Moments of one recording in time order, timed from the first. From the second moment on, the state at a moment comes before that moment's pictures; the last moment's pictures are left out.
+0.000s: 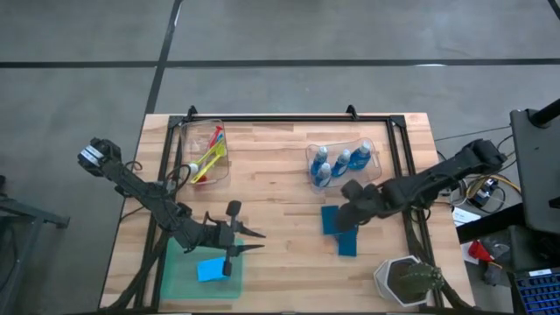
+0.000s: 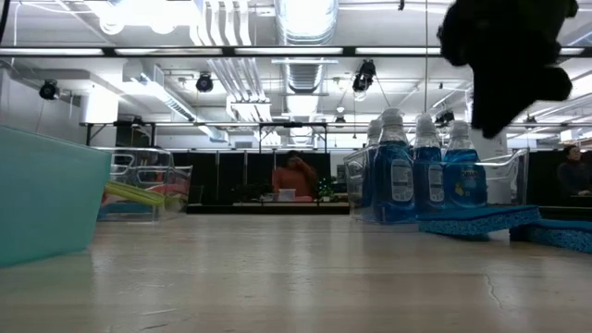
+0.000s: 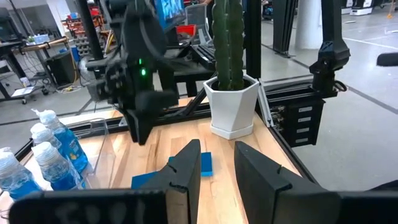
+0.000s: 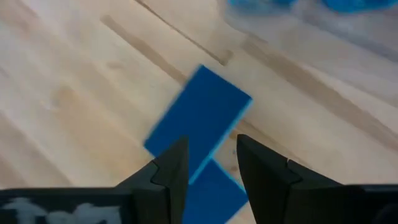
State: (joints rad) left arm -0.64 1.29 0.81 0.38 -0.55 0.02; right arm 0.37 1.31 0.94 -0.86 0.28 1.29
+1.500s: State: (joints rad) left arm -0.64 1.29 0.81 0.38 -0.55 0.02; right arm 0.31 1.50 0.62 -0.24 0.21 1.29
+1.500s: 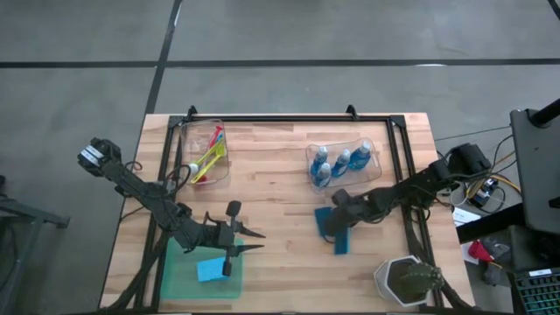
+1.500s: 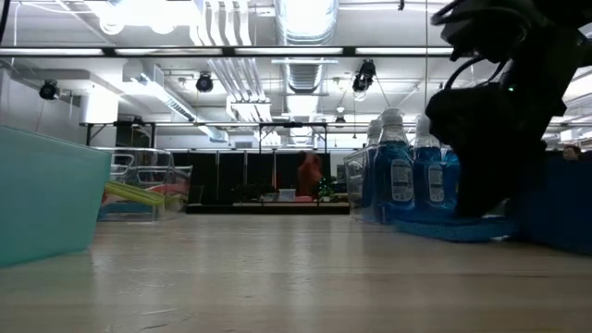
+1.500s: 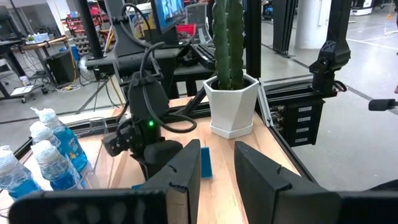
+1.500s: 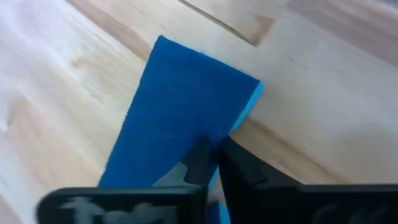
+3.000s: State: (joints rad) left arm -0.64 1.29 0.81 0.32 -0.77 -0.06; right arm 0.47 1.49 1.00 0.09 0.76 0.50
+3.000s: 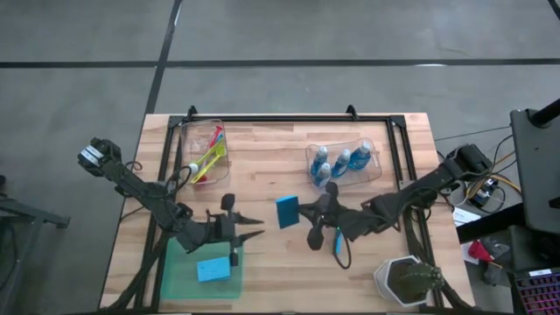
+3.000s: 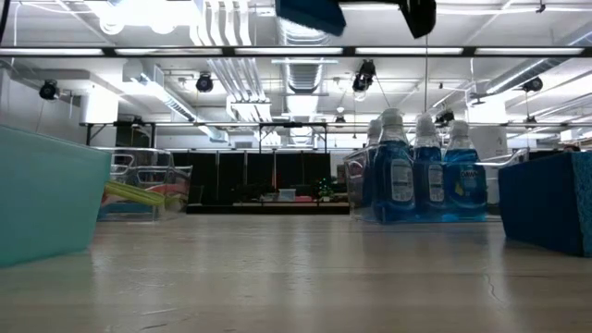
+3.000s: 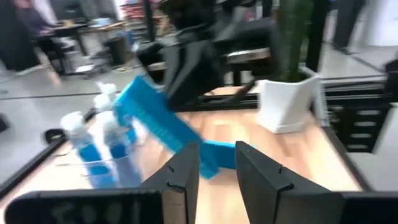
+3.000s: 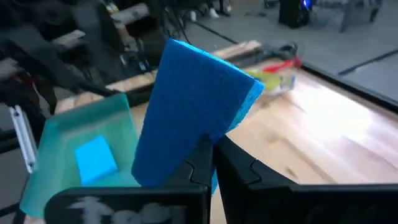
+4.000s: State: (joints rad) left arm -0.56 1.29 0.81 0.52 -0.72 -0.06; right arm 0.47 1.49 0.99 0.48 0.75 -0.14
